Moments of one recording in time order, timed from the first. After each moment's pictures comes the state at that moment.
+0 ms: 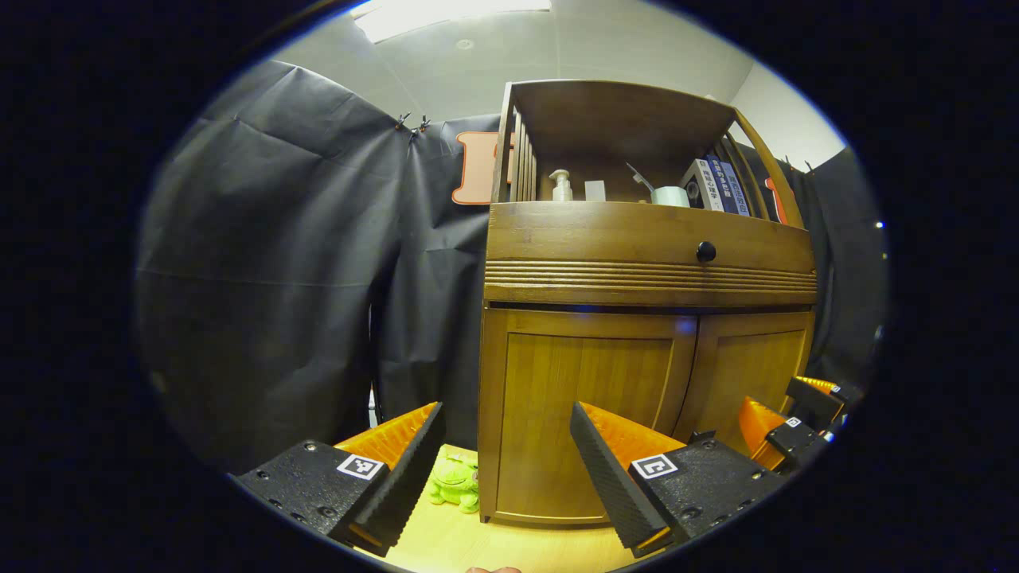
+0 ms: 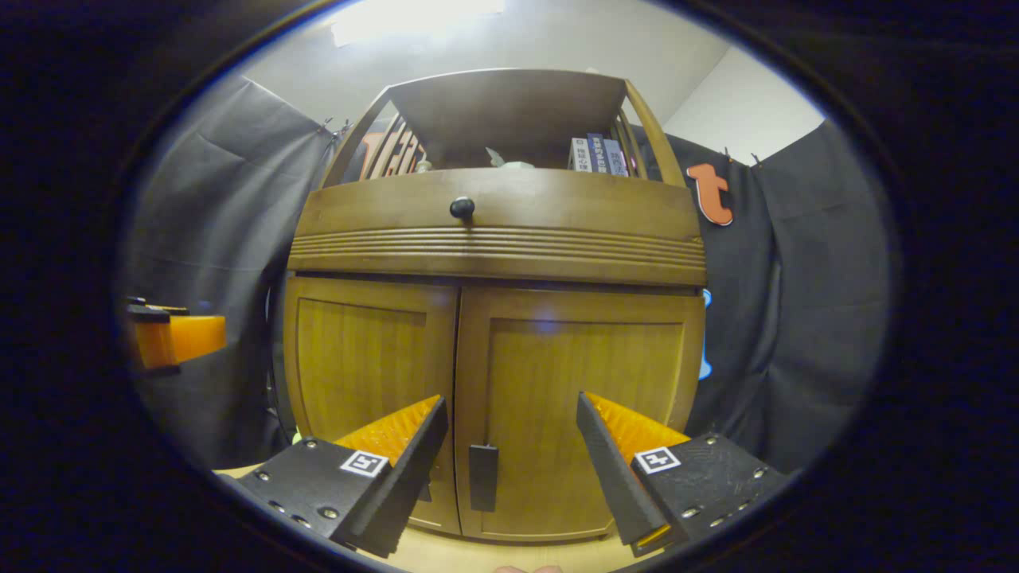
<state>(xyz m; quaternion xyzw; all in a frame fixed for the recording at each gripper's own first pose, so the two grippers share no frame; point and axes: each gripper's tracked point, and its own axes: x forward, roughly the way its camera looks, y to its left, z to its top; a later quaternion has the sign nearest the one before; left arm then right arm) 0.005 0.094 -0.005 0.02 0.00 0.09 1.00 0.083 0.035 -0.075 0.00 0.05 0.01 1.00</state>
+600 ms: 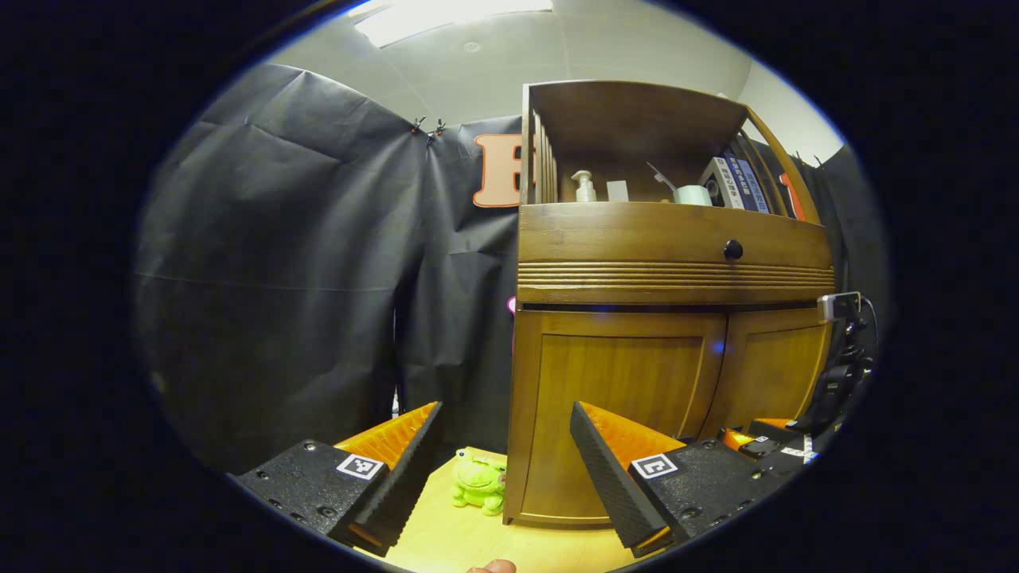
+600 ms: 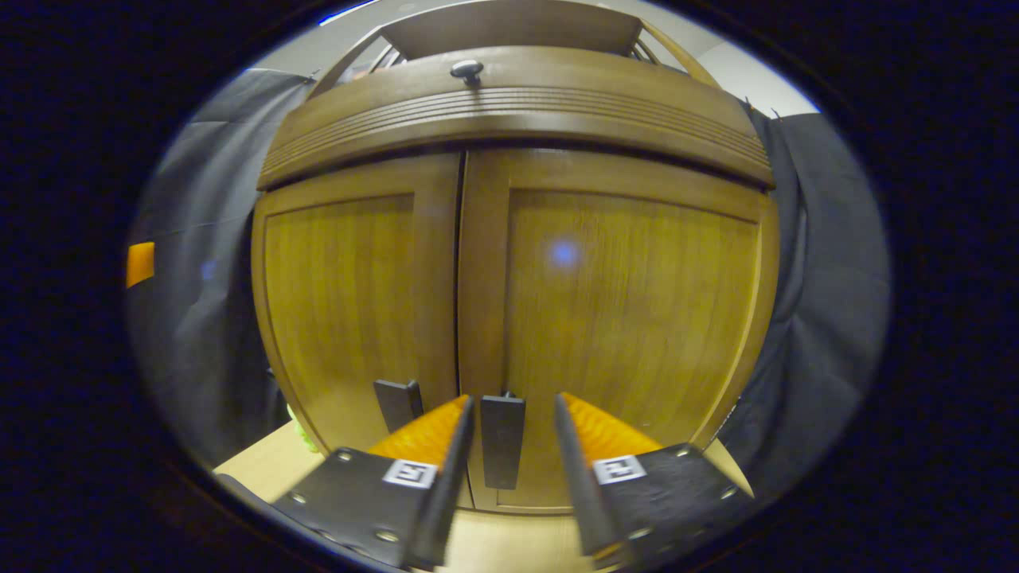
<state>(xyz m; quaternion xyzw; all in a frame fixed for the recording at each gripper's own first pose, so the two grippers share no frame) -0.004 0.128 -0.002 0.03 -0.01 0.14 0.99 0.123 0.056 -0.177 0.01 0.20 0.02 0.98</state>
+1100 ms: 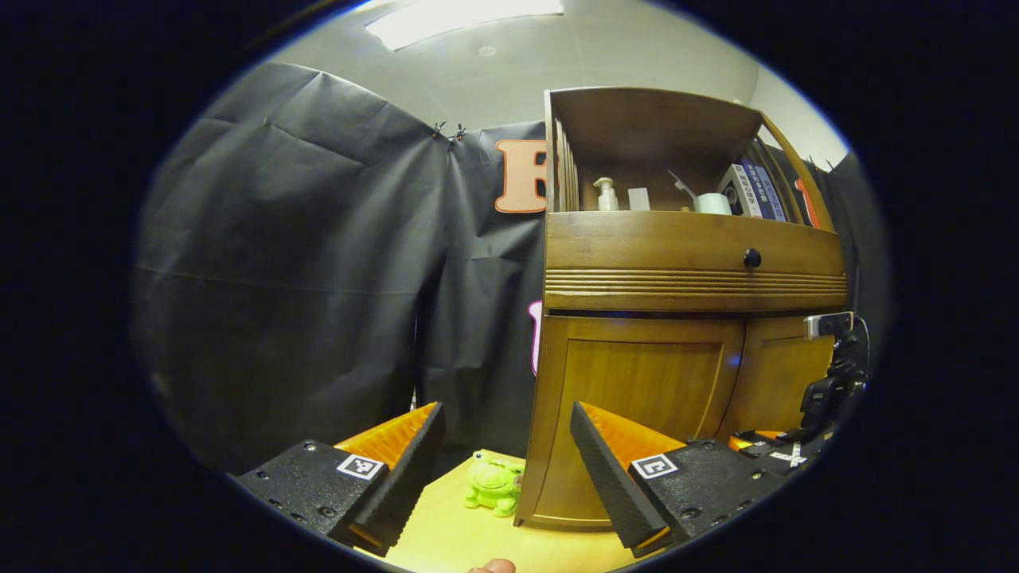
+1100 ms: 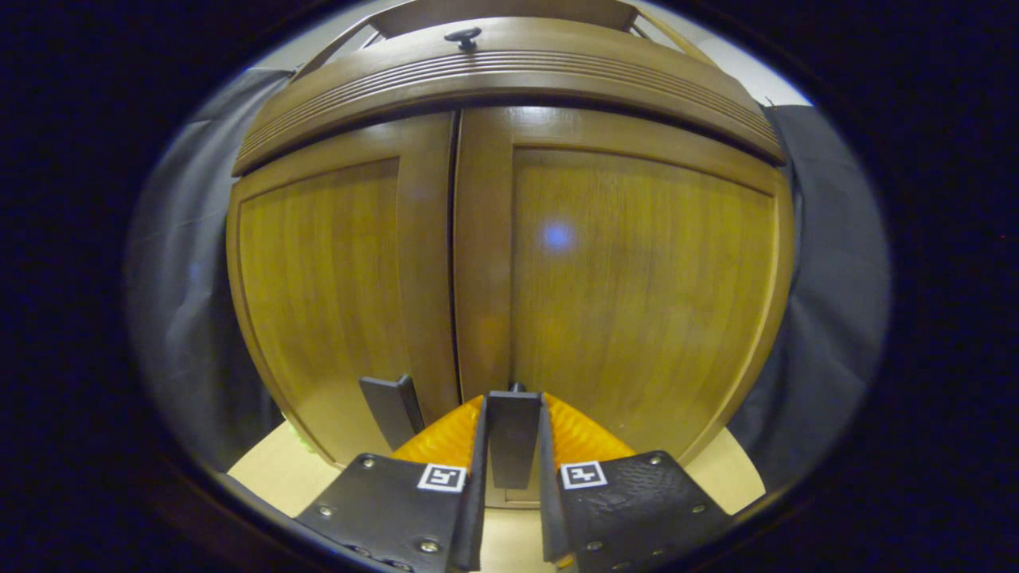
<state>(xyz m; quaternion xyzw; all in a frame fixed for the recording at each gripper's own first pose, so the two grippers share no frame) -0.016 0.144 0.002 0.02 -0.02 0.16 0.99 0.121 0.061 -0.186 0.00 0.22 0.00 0.98</state>
